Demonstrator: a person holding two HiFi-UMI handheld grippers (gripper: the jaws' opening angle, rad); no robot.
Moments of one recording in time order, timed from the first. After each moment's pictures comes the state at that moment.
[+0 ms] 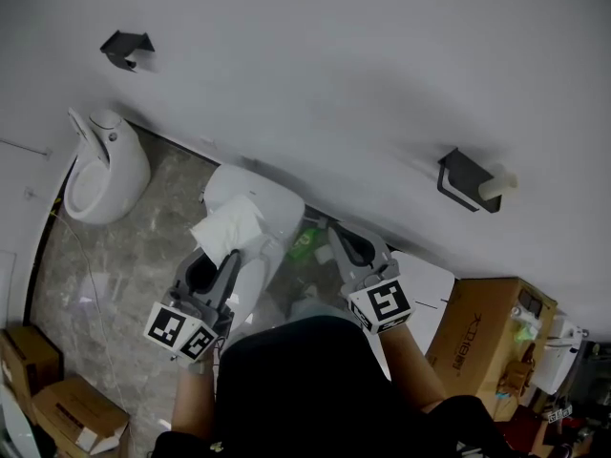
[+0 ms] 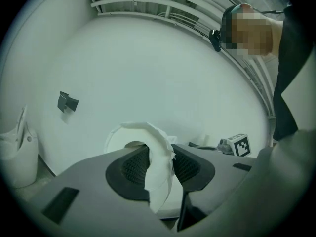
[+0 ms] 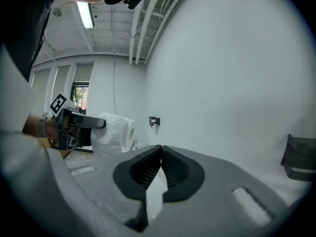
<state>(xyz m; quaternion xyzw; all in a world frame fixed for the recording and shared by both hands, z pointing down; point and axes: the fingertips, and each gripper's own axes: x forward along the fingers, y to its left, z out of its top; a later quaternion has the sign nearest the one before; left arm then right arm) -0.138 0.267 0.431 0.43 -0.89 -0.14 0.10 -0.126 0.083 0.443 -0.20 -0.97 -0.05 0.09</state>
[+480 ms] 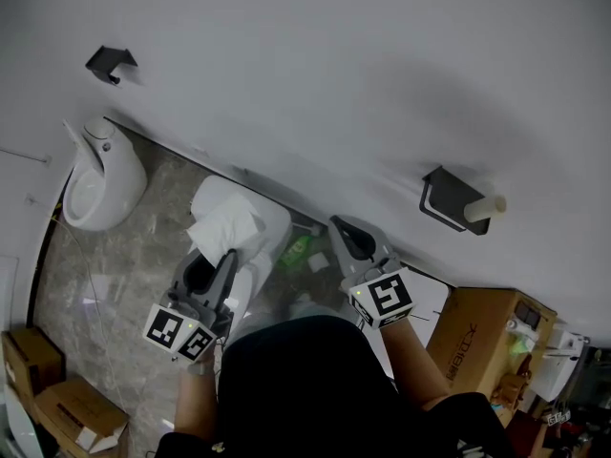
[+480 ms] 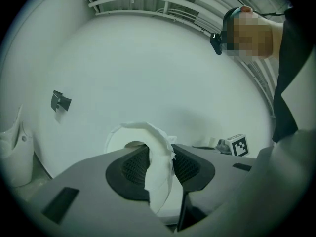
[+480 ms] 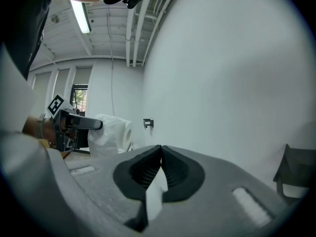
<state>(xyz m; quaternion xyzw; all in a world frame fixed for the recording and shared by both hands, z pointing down) -0.174 0.186 0.418 0.42 -0.89 -0.14 0.10 -0.171 -0.003 0.429 -0.21 -0.97 -0.04 0.08</state>
